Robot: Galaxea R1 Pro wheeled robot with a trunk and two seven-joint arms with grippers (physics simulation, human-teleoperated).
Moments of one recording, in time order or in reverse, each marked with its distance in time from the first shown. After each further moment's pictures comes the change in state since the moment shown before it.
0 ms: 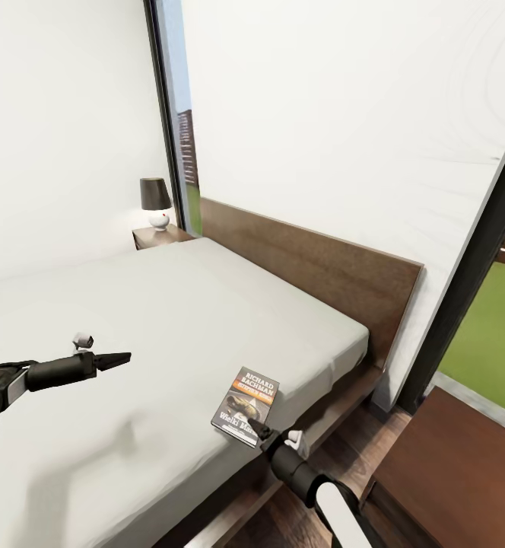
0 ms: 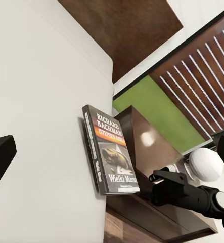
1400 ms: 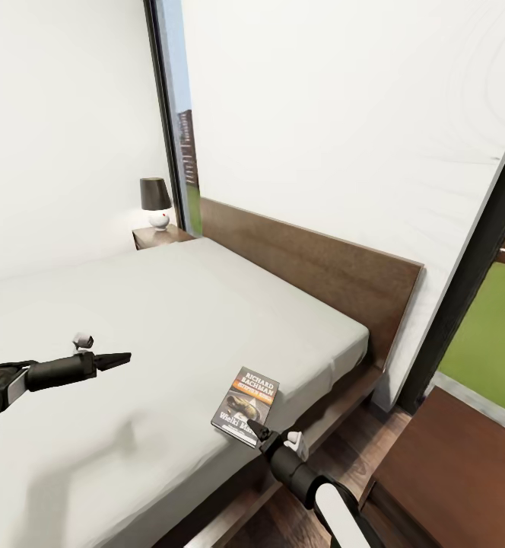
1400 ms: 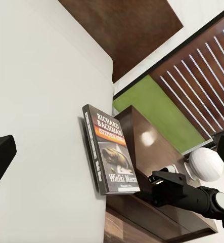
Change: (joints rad) left arm 0.000 0.000 0.000 0.000 -0.001 0.000 0.000; right arm 0.000 0.004 0.000 0.010 -0.003 -0.003 0.001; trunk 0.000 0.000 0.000
